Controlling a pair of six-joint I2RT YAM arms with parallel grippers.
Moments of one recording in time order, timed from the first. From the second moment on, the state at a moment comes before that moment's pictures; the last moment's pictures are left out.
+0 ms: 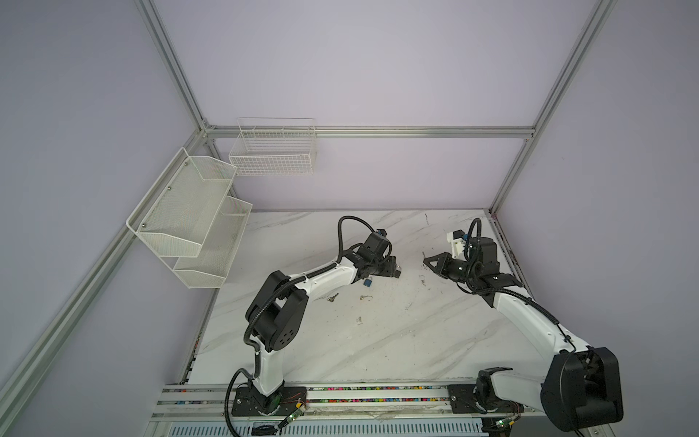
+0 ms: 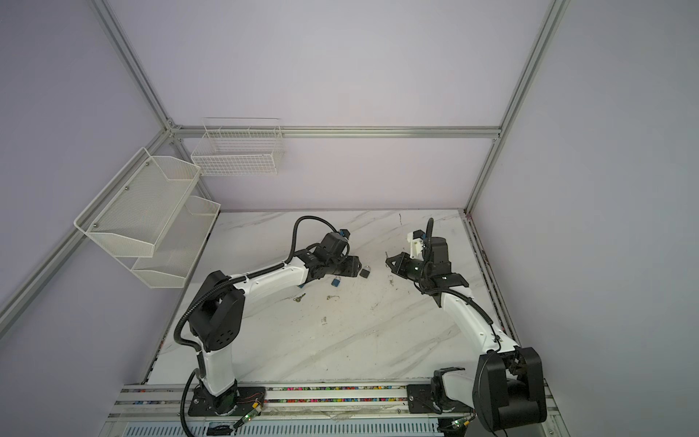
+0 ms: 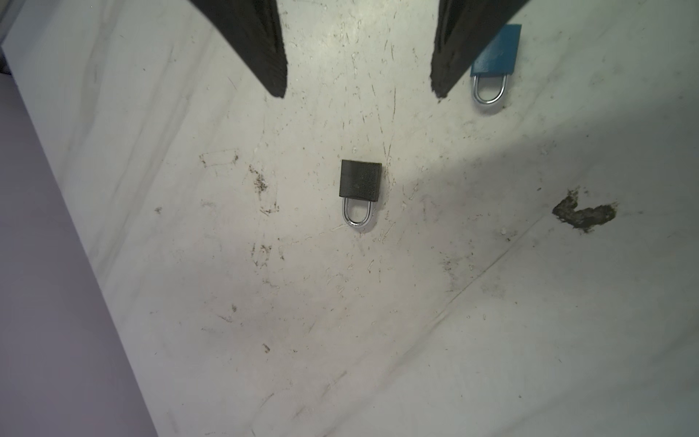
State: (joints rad) left arm -0.74 1.96 1.49 -0.35 -0.02 -0.49; right arm 0.15 1.24 0.83 -0.19 -0.54 0.61
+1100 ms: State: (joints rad) left arm -0.86 2.41 1.99 -0.65 -0.32 -0.33; right arm 0.12 1.29 0.83 -0.20 -0.52 0.57
